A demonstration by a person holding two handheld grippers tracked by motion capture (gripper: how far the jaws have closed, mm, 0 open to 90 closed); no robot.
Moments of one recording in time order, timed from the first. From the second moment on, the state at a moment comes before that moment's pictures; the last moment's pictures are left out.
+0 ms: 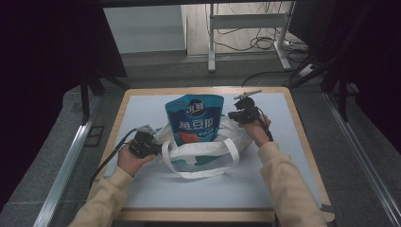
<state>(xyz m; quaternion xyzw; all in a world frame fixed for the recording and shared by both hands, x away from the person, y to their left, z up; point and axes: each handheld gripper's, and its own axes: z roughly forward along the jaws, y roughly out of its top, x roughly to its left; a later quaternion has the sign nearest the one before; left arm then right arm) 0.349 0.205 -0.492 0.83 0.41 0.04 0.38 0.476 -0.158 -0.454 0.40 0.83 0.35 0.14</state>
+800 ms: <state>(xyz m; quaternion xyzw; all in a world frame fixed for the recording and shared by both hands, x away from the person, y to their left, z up) 0.339 0.223 -0.450 0.78 0.41 0.11 0.46 0.431 -0.168 -0.422 0.35 0.81 0.44 0.15</state>
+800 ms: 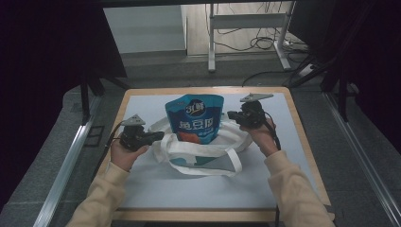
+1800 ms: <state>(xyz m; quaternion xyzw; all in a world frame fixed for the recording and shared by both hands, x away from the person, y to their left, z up) 0.265 0.246 -0.481 0.77 0.42 0.19 0.43 0.322 -0.258 -0.465 0.35 0.79 0.48 0.16</state>
